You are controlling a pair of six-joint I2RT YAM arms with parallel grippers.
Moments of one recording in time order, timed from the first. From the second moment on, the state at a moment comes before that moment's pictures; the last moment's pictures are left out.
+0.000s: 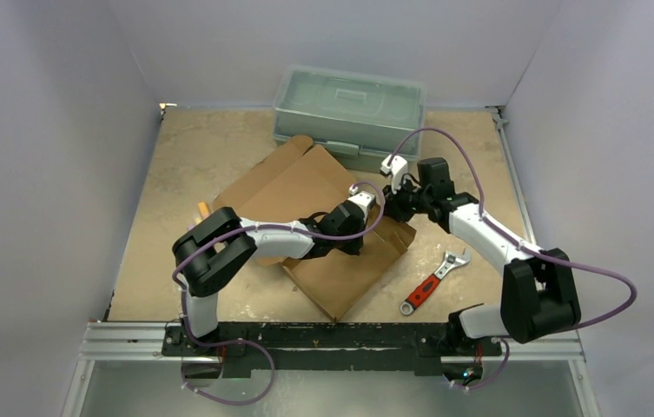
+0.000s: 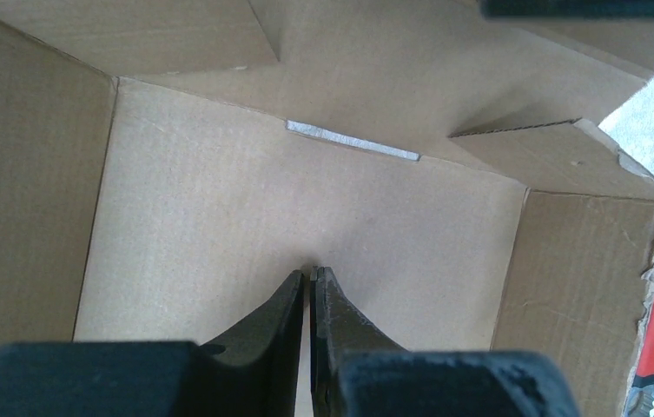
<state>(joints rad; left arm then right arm) -0.97 1.88 1.05 0.07 -0.10 -0.47 0.30 1.37 0.84 -0.25 -0.48 -0.33</state>
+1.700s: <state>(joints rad) -0.93 1.76 0.95 0.13 0.00 -0.52 0.35 1.45 0.87 -0.36 -0.61 -0.40</state>
